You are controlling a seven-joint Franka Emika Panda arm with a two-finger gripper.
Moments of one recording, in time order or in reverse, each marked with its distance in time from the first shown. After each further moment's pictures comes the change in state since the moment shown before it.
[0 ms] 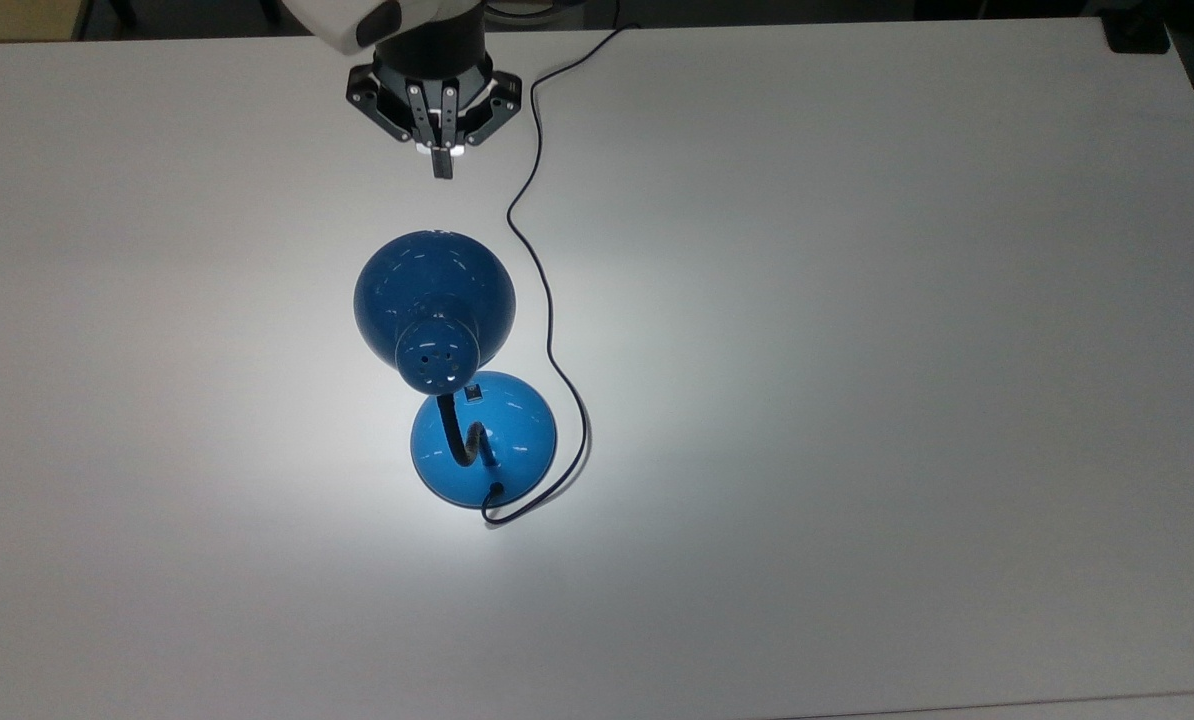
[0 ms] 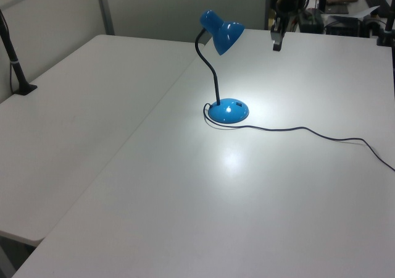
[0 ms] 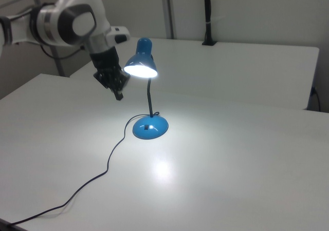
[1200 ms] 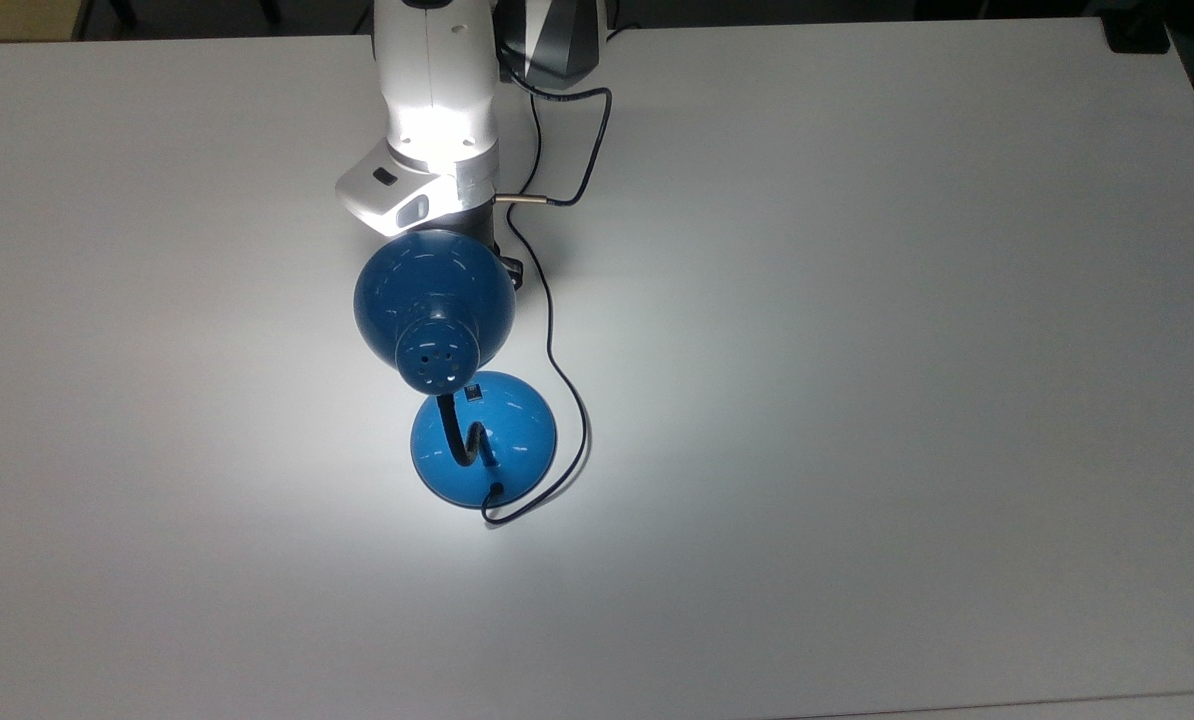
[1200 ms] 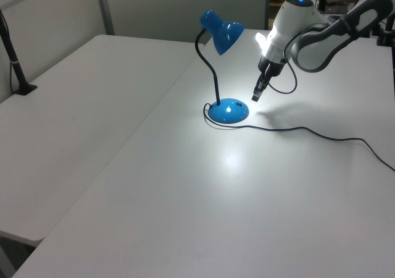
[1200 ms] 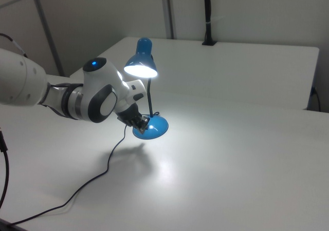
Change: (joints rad) arm -0.026 0.189 0.001 -0.346 0.000 0.818 0.000
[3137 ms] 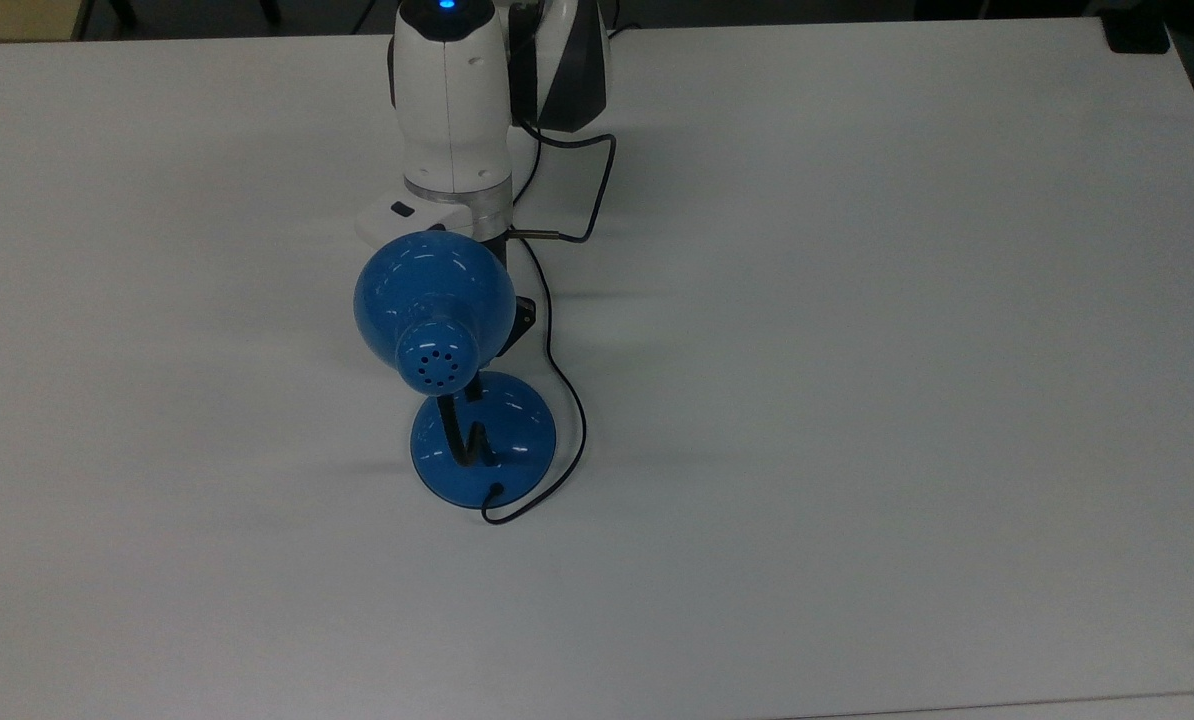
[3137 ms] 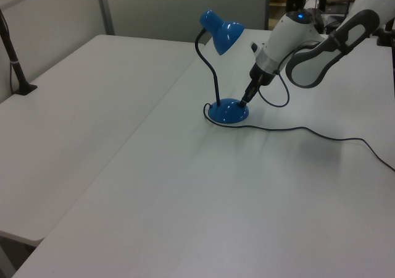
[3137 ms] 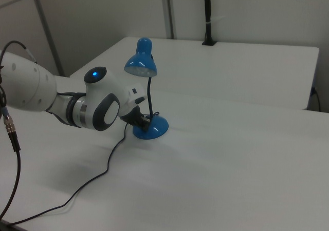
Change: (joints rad) arm 0.002 0.091 0.012 0.021 0.000 0.184 0.000
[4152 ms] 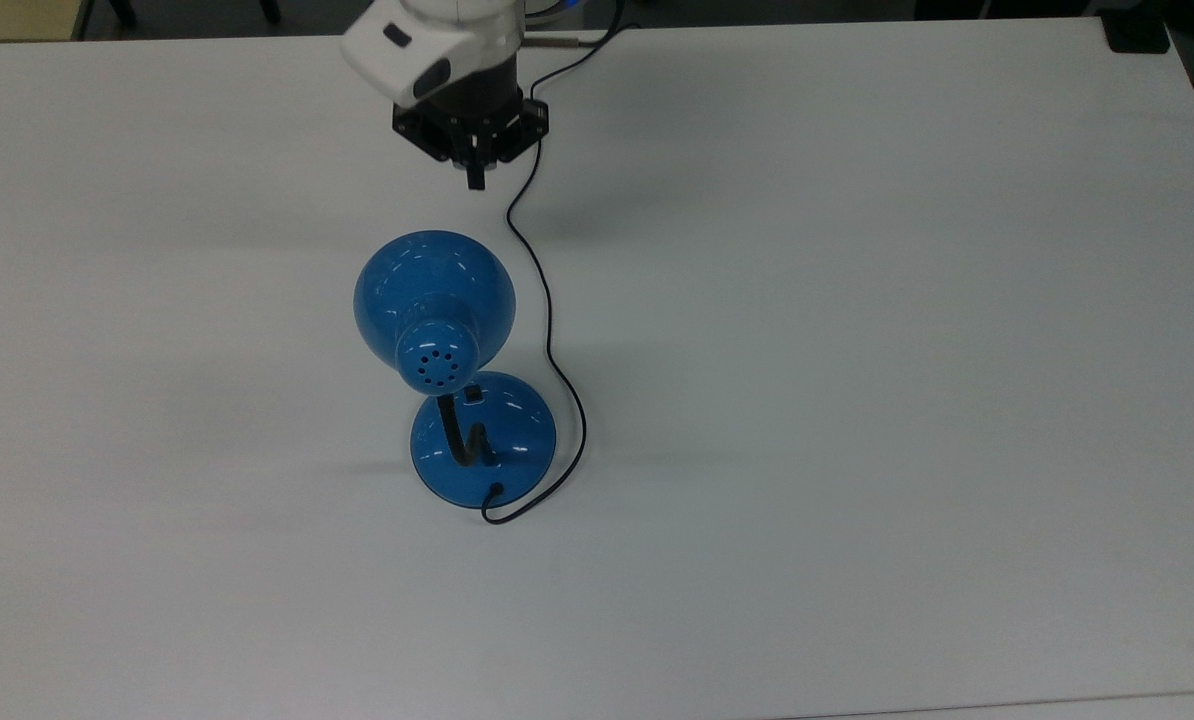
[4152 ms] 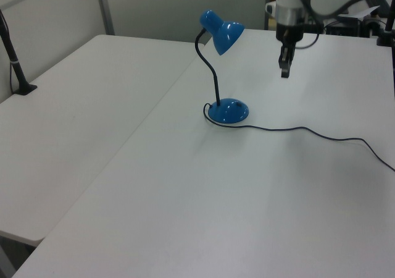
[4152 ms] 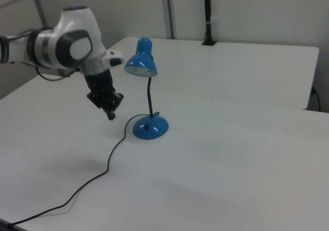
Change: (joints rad) arm 0.037 -0.325 0.003 0.131 0.000 -0.915 0.000
